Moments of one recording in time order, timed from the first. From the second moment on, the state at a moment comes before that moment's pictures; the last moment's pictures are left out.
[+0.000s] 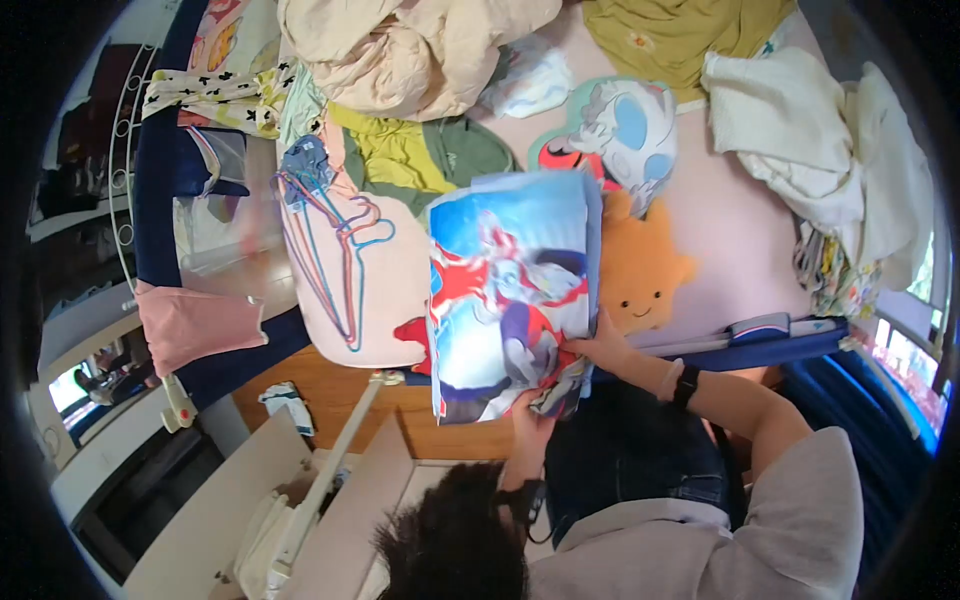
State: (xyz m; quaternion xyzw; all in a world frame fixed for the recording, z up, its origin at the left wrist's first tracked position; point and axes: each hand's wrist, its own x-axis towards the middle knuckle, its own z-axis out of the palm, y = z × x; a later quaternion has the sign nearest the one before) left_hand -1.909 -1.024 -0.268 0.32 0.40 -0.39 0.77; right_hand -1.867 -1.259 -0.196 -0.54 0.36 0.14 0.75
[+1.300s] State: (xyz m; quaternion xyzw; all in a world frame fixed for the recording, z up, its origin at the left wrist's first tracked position) left_hand -1.939 -1.025 -0.251 0.33 0.44 -0.30 0.78; right_hand -1.835 -1.243 -0.123 -0.95 -0.15 0.13 0.26
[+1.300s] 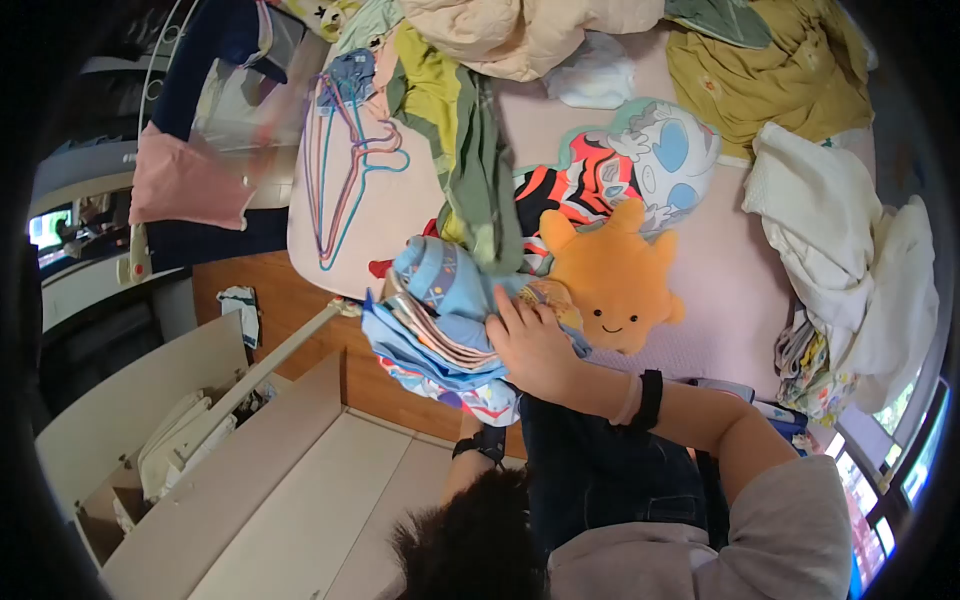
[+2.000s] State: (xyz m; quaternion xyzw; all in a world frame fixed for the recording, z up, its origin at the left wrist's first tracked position) left_hand -2.052 -0.931 -0.133 0.28 0.34 0.01 0.90; right_hand -1.758 -1.164 -0.125 -0.60 -0.11 0.52 0.60
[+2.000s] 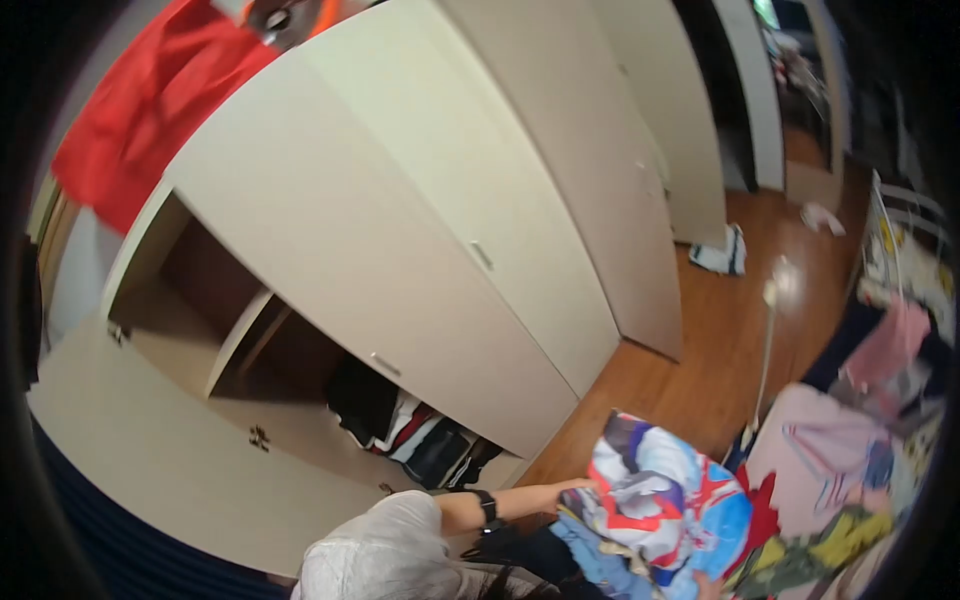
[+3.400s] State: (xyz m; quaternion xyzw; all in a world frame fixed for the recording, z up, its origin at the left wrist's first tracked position) left_hand -2.209 -0.733 -0.058 0.13 0.38 0.39 0.83; right_hand -1.858 -0.810 0.047 -0.57 -0.30 0.68 0.36
